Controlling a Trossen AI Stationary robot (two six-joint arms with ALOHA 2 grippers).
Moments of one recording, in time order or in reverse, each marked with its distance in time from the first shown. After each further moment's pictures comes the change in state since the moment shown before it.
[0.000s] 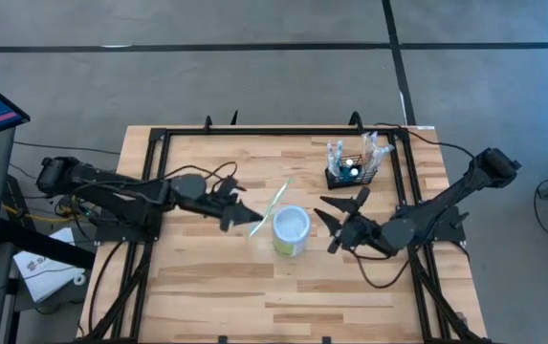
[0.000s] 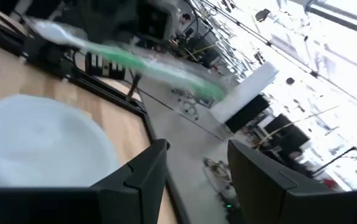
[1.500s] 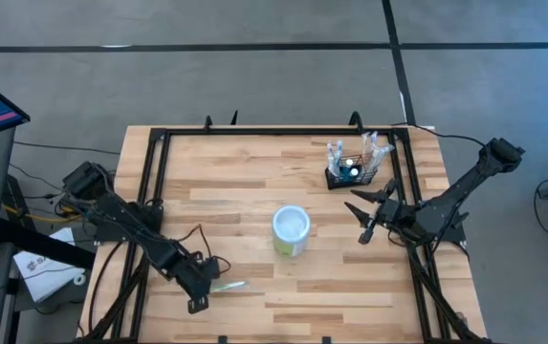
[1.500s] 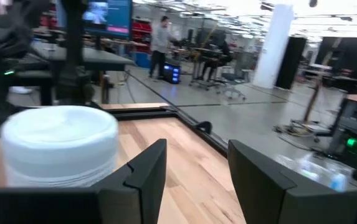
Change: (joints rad) left arm -0.609 0.366 -0.003 -0.616 -0.074 -0.072; right arm 0.099 -0.427 -0.376 0.008 0.082 0.562
